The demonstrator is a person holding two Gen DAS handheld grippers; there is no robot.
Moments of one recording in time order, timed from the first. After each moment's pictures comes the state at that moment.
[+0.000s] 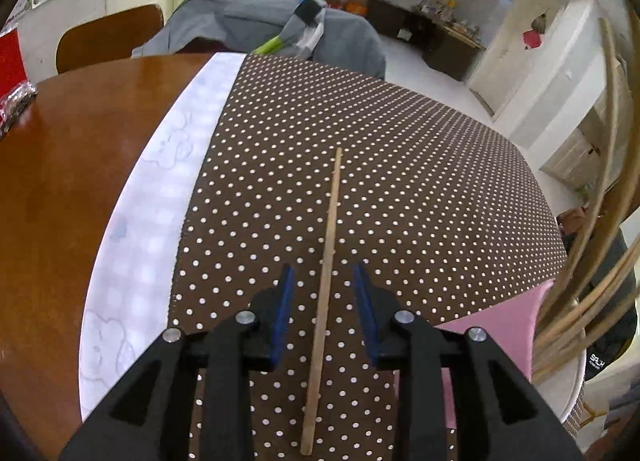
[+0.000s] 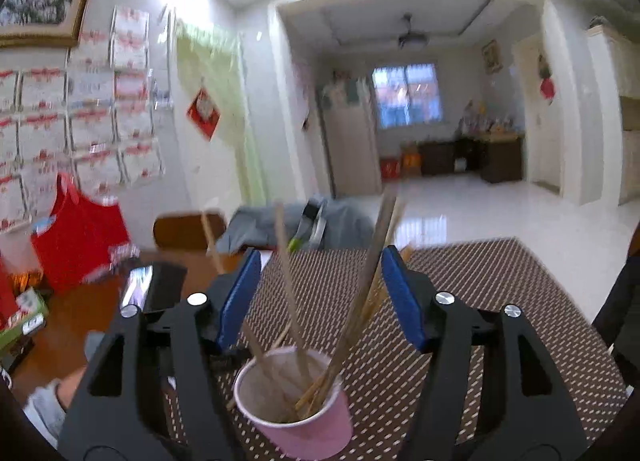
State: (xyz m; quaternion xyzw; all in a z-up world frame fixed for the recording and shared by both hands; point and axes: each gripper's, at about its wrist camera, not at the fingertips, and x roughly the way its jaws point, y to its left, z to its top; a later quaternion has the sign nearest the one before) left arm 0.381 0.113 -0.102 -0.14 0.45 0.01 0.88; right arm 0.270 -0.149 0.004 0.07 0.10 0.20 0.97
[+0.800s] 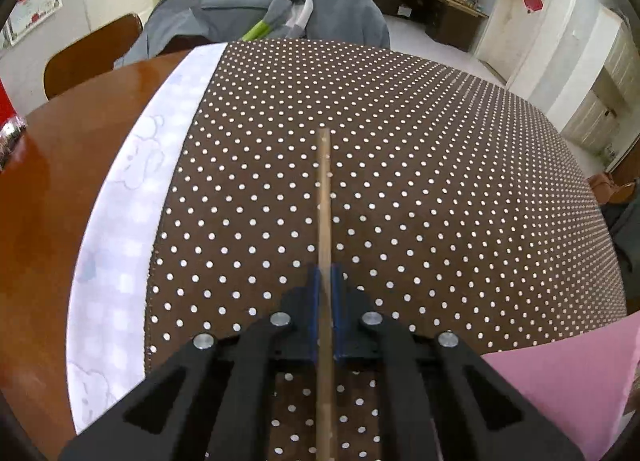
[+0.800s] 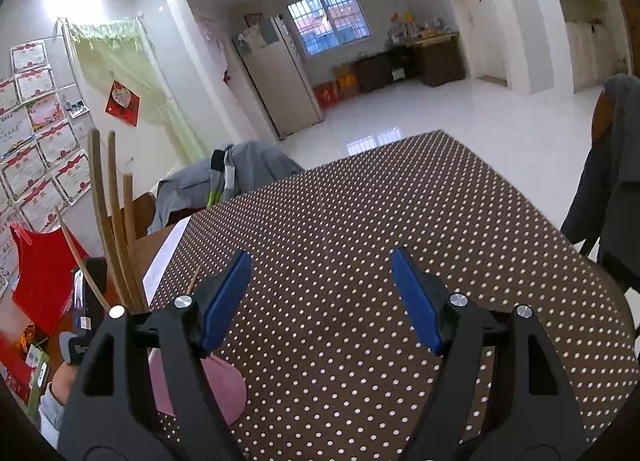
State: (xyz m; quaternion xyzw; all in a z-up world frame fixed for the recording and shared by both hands) left arm 0.422 0.102 -0.136 -0.08 0.49 0.02 0.87; right arm 0.343 -0.239 -0.063 0.17 0.27 0.11 0.94
